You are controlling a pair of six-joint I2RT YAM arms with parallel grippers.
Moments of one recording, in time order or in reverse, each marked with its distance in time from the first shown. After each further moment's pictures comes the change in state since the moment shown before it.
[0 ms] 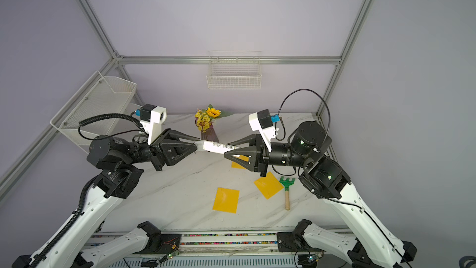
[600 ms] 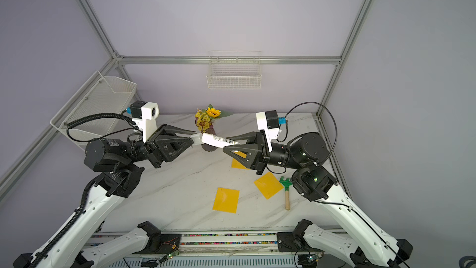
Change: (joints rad) left arm 0.000 0.012 0.000 0.146 -0.063 -0.050; right arm 0.001 -0.045 -0.230 0.499 0.052 0.174
